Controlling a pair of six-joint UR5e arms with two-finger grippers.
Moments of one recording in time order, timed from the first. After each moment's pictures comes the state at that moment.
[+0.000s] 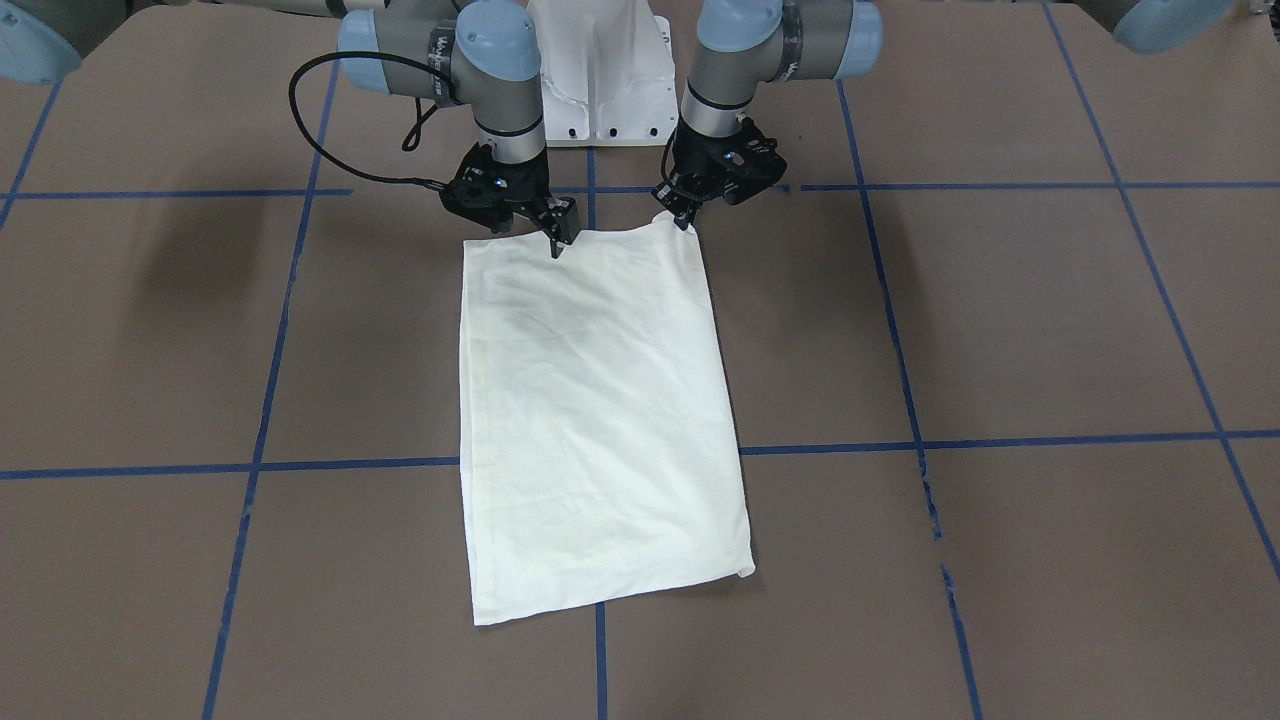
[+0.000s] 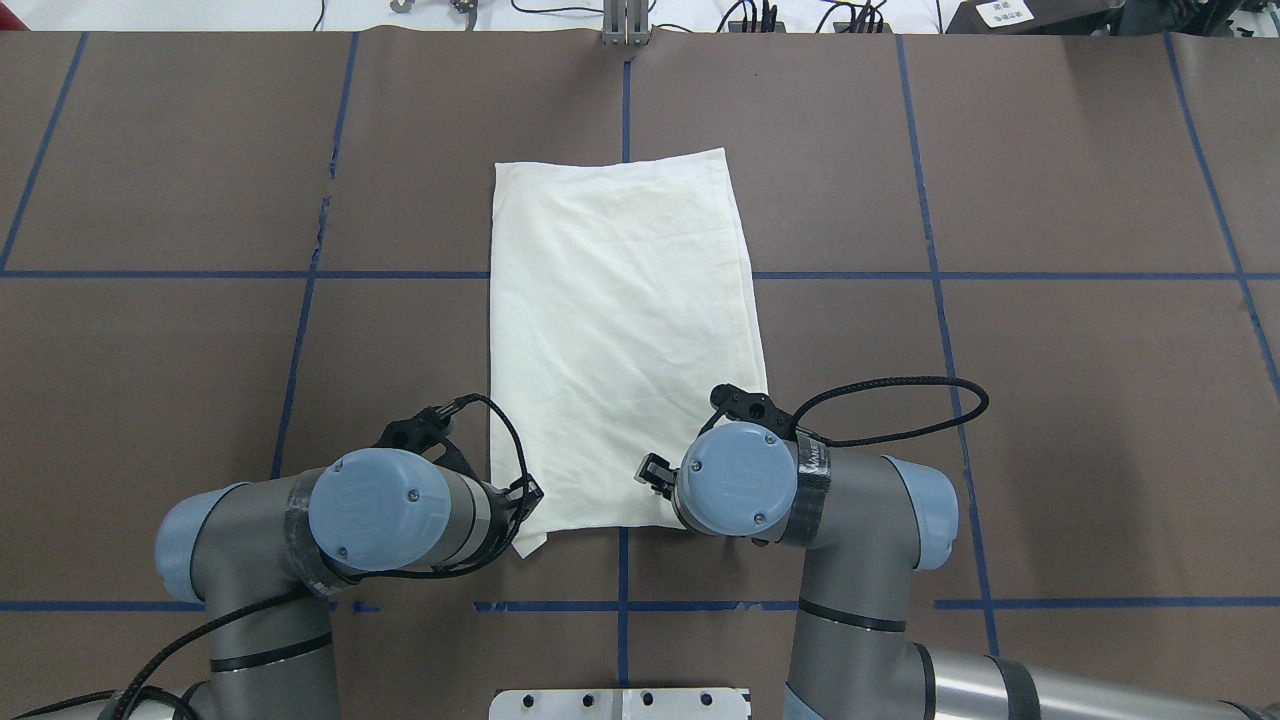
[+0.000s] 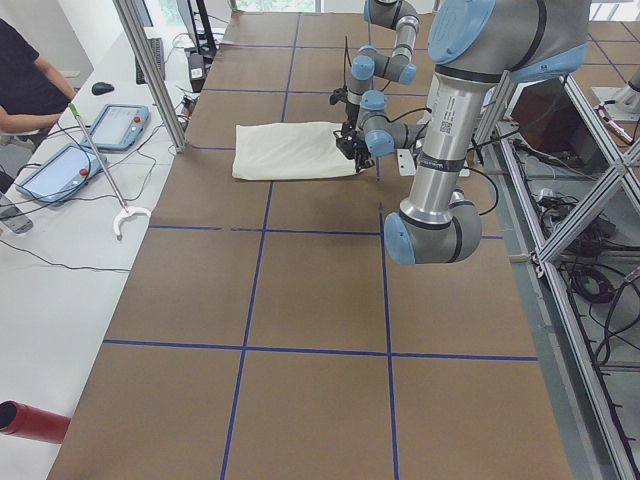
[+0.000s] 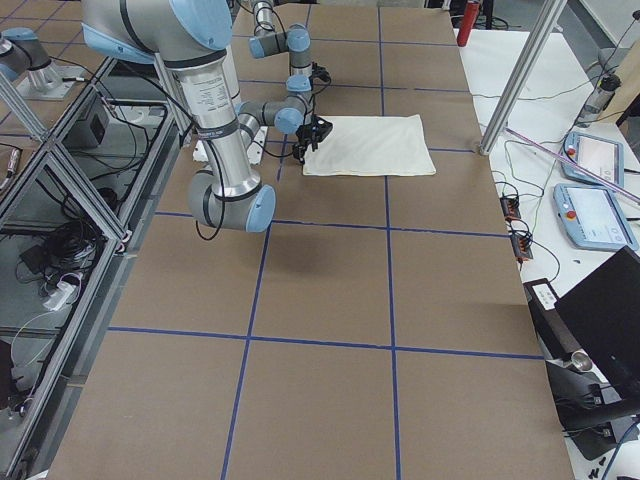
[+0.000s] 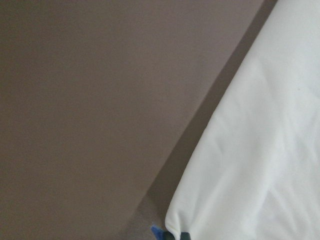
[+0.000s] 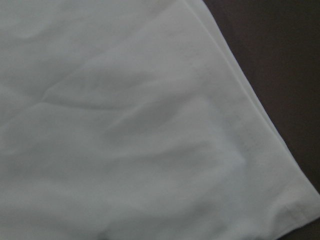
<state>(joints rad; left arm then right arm) -0.28 -2.00 -1.88 -1.73 -1.69 -2.02 0.28 -1.02 1.73 -1.51 1.67 1.87</state>
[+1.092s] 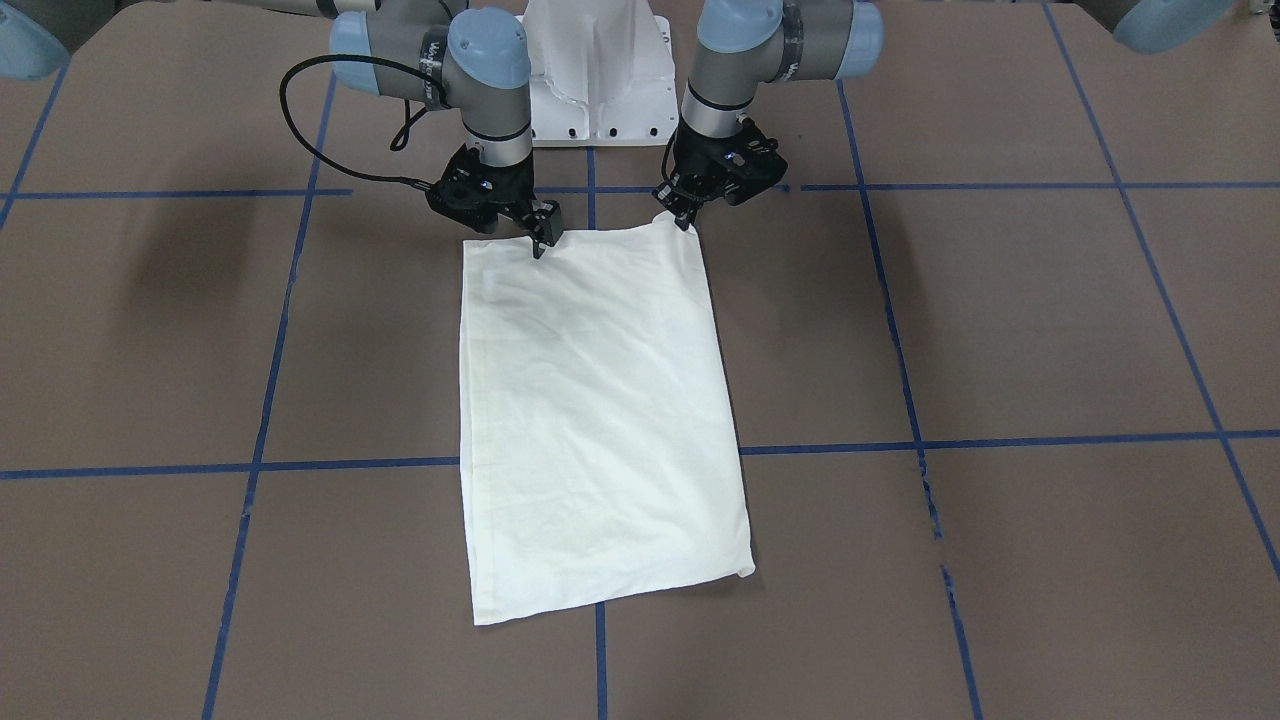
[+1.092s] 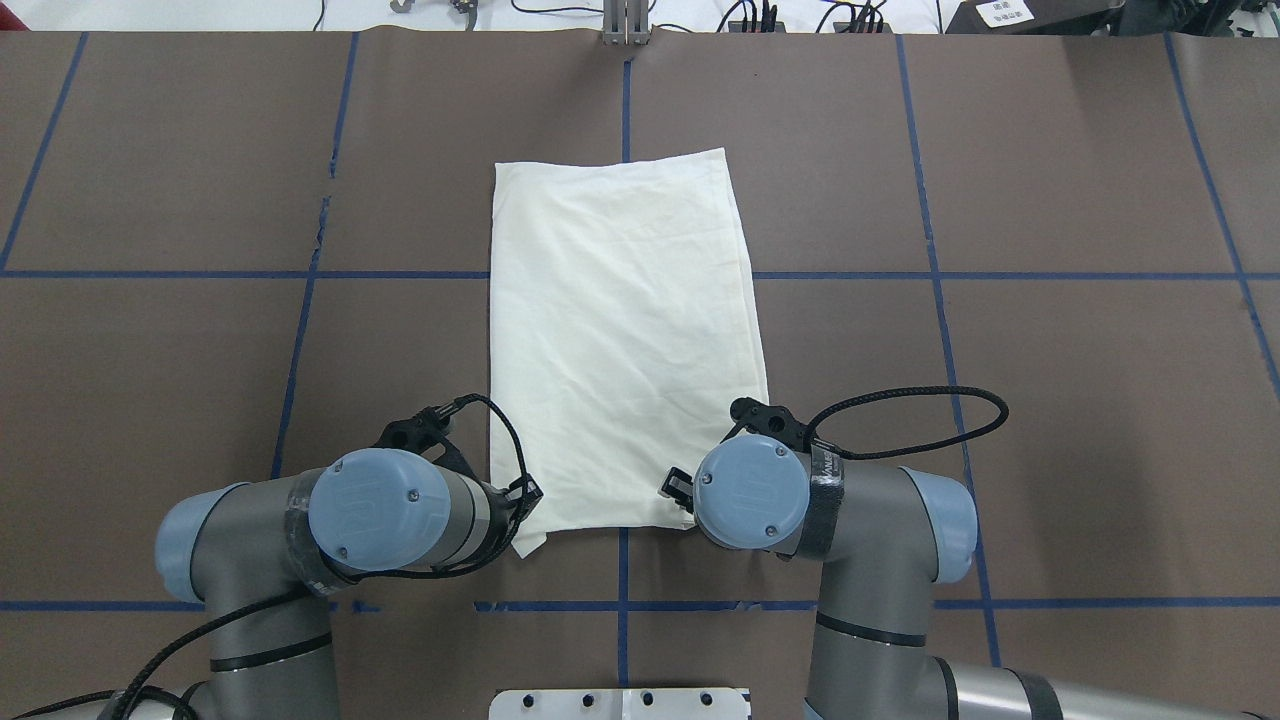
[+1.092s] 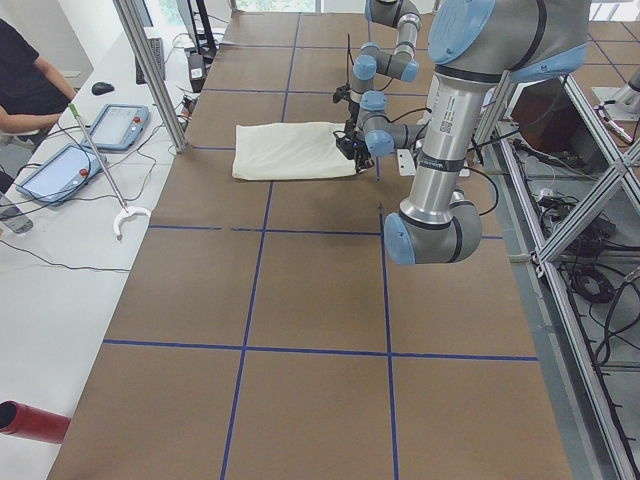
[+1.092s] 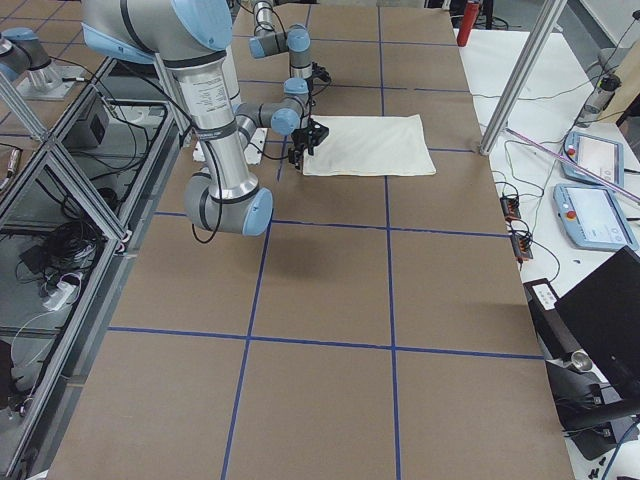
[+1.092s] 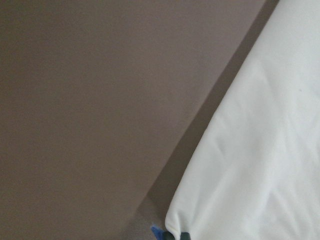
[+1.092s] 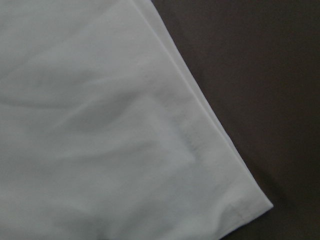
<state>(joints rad) -0.28 -2.00 -1.88 -1.73 -1.69 -2.02 0.27 -1.05 1.78 -1.59 1.68 1.88</state>
